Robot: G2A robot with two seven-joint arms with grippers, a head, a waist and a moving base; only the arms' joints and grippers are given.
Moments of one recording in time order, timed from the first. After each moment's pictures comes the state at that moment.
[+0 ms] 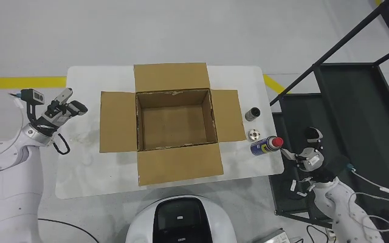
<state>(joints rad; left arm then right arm) 1.03 -1.10 -1.71 -1.04 -0.34 -0.43 -1.08 -1.93 -0.95 1.76 -1.58 -1.27 -0.58 -0.92</state>
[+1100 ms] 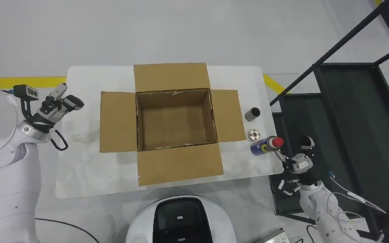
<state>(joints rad) 1.03 -1.08 -1.69 -1.05 -0.40 -0.46 -1.05 -1.75 -1.01 1.58 -1.23 -1.37 -0.39 -1.14</state>
